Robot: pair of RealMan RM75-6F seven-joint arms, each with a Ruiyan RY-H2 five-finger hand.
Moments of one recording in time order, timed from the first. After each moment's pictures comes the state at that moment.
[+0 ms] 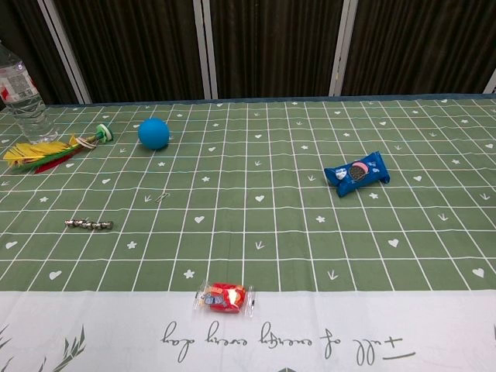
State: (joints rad) left arm -0.08 -1.19 0.02 -1.56 1.66 1.54 0.26; right arm 0.04 -1.21 0.05 -1.52 -1.67 1.65 -0.21
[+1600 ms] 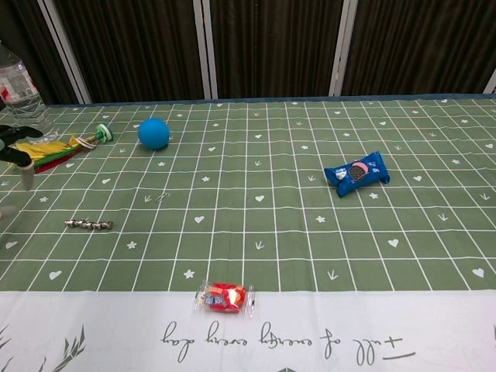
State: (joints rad) left arm -0.36 -1.45 -0.15 -1.51 1.26 1.17 0.60; right arm 0.04 -1.18 0.04 -1.56 -1.63 1.60 -0.21
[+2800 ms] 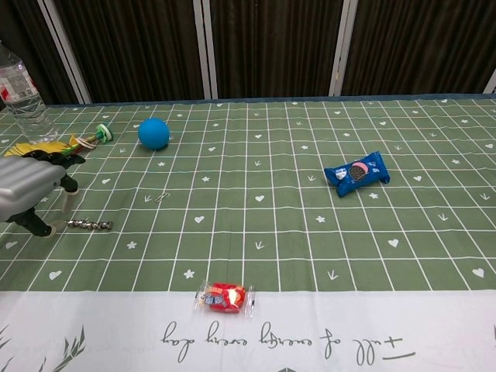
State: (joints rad) left arm -0.49 -1.67 -0.14 -1.29 1.09 1.11 0.75; right arm 0.04 -1.18 0.05 -1.59 -1.61 1.59 -0.19
